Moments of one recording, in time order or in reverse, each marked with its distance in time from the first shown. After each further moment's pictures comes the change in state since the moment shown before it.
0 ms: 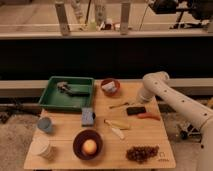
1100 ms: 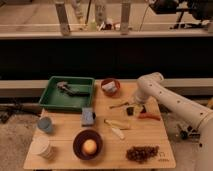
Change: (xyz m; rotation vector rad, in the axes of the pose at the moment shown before) arm -0.012 0.006 0.011 0.010 0.027 -0.031
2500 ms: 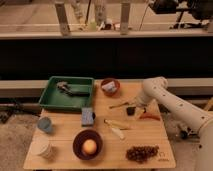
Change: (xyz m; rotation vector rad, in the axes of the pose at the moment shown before) arm 0.011 0.002 0.020 -0.015 -0.057 0.073
